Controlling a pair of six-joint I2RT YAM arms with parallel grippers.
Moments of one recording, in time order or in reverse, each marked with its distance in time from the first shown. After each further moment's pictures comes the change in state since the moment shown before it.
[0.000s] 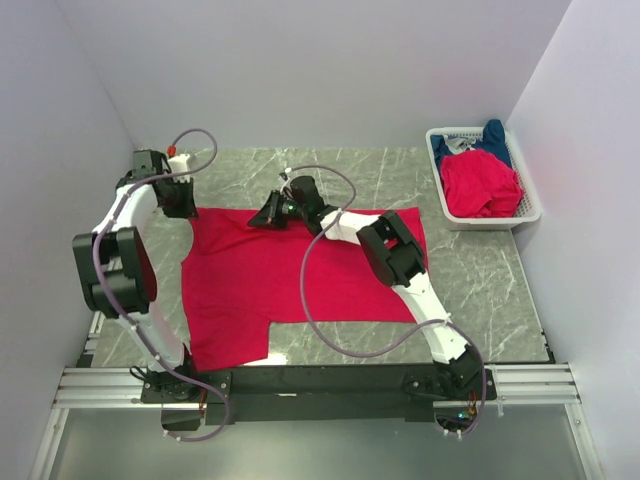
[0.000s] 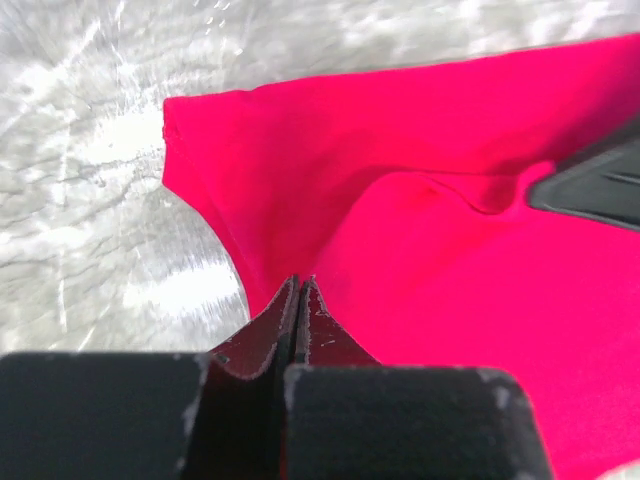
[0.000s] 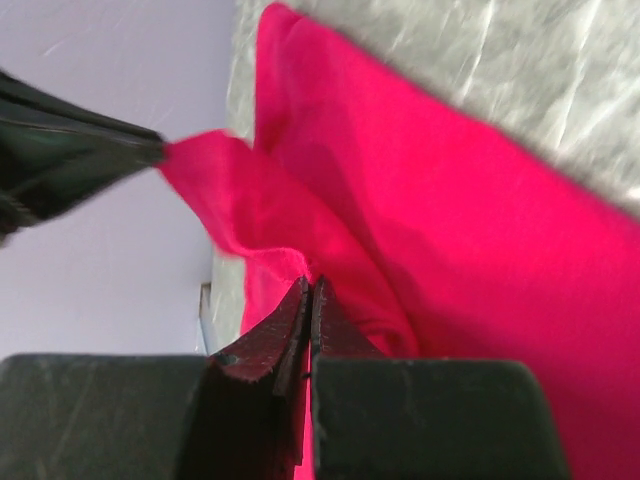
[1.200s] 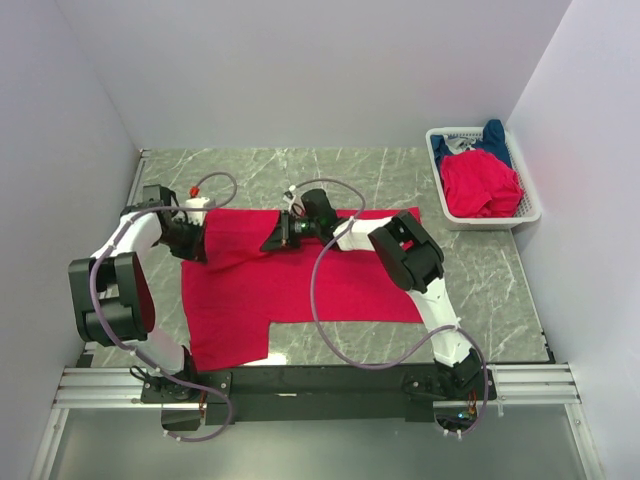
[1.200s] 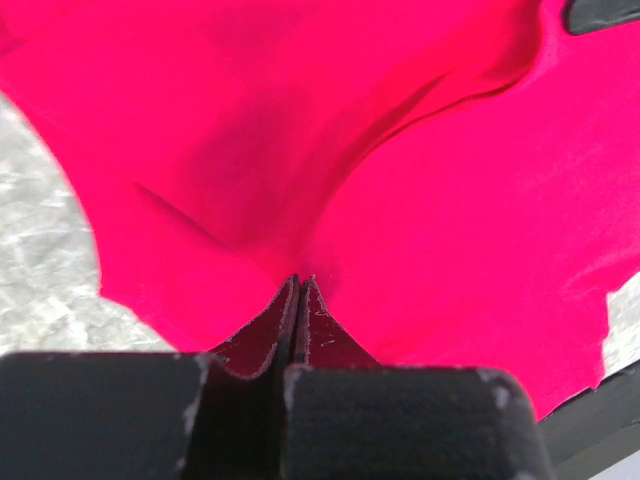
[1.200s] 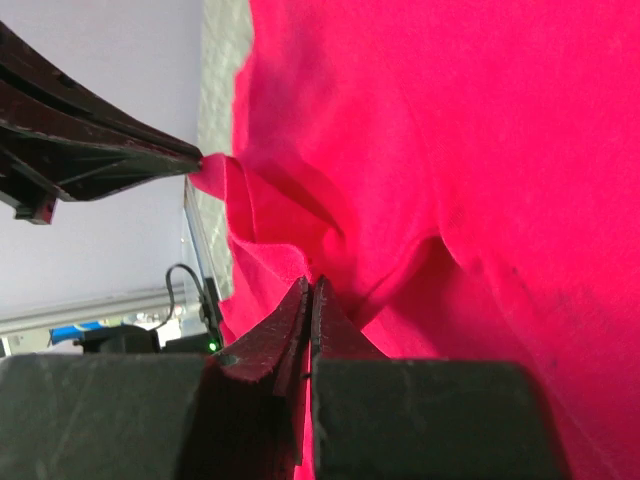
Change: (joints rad) left arm -0.016 -0.222 -0.314 -0.169 0.090 0.272; right arm 0.006 -0.224 -0.369 0.013 -0.152 -0.123
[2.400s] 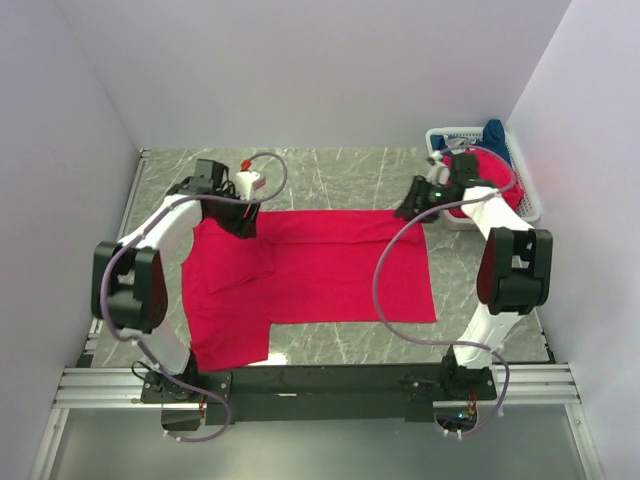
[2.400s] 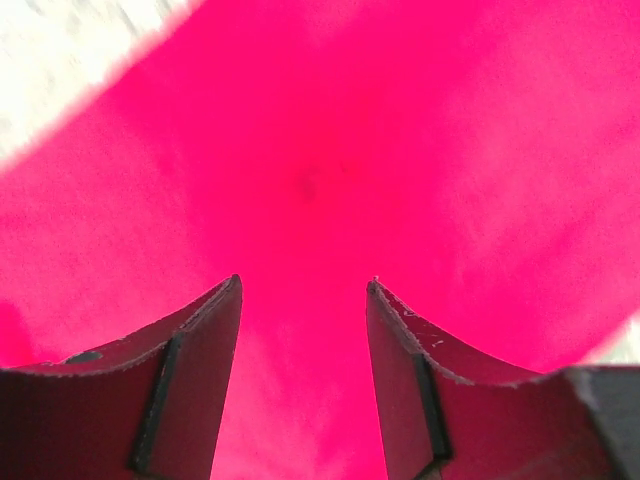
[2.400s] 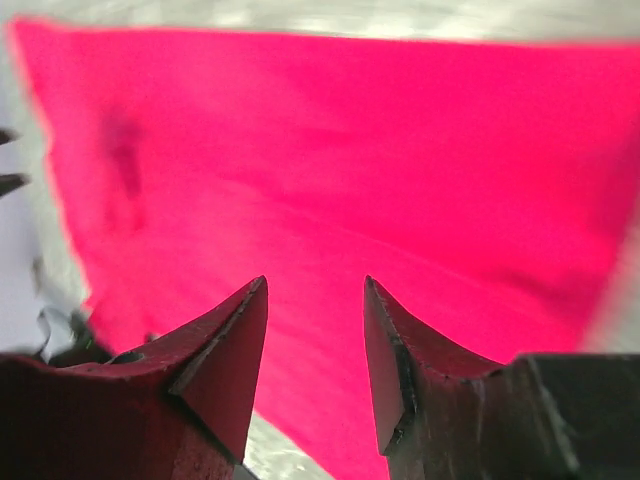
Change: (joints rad) left arm -0.311 0.026 0.141 0.127 -0.005 -0.069; right arm -0.664 -0.548 -0.171 -0.848 0.055 -0.673
